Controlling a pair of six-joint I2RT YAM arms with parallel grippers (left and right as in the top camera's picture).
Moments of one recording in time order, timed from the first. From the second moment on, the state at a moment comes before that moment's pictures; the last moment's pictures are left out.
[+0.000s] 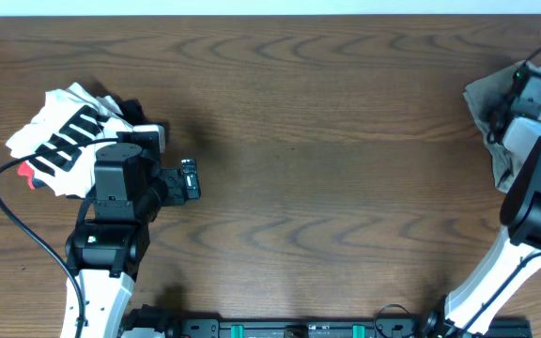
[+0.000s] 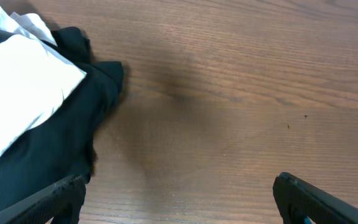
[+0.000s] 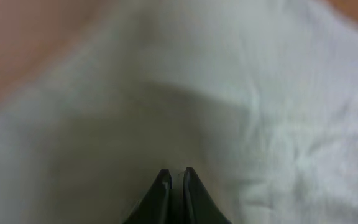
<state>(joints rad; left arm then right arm) -0.06 0.94 0.78 -0.60 0.07 -0.15 -0.40 2.18 1.32 0.04 0.21 0.05</state>
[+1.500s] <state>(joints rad) -0.06 0.94 0.78 -0.57 0.07 -0.15 0.57 1.87 1.33 -0.65 -0.09 0.05</state>
